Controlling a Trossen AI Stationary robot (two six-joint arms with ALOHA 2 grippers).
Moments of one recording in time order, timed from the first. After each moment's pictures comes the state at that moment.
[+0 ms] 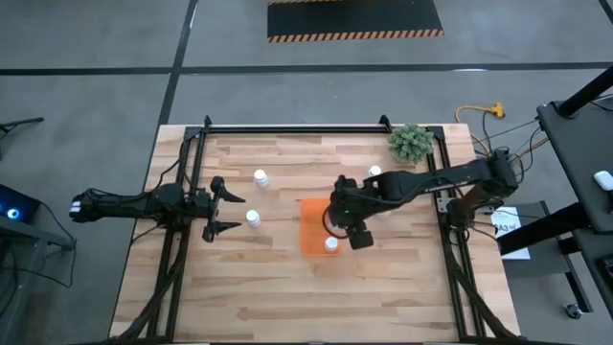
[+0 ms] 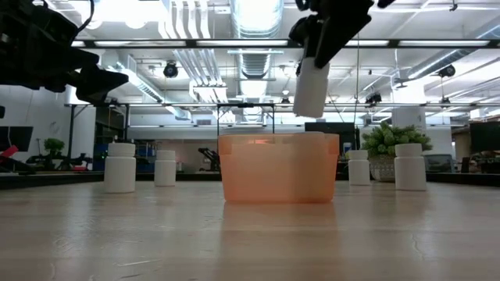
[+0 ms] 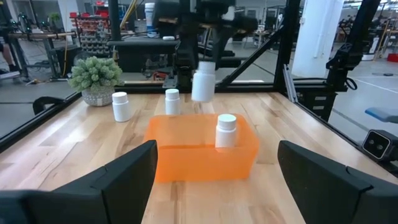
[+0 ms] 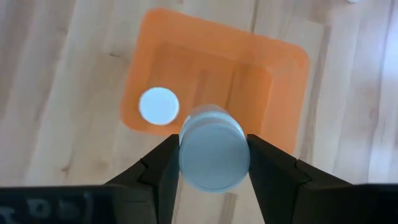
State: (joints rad) left arm -0.03 0.12 0.03 -0.01 0.05 -0.02; right arm 0.13 1.66 1.45 -0.95 0.06 -0.11
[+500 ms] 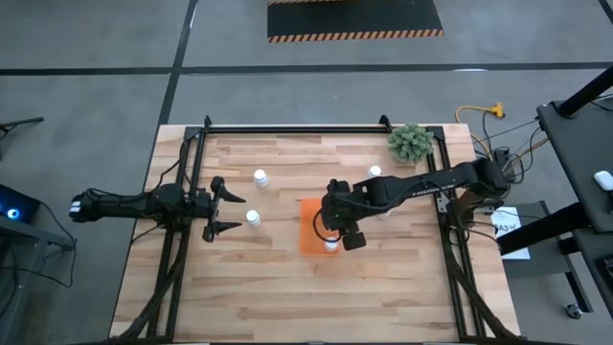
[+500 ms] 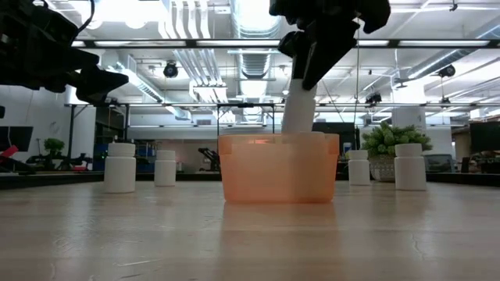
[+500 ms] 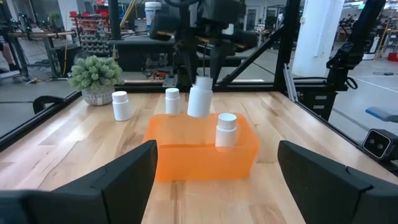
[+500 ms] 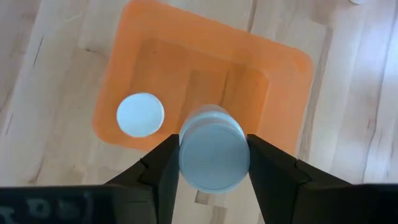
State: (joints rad) left arm -0.03 0.12 0.03 -0.01 0.05 -0.02; right arm 0.13 1.74 1.45 -0.89 0.08 -0.15
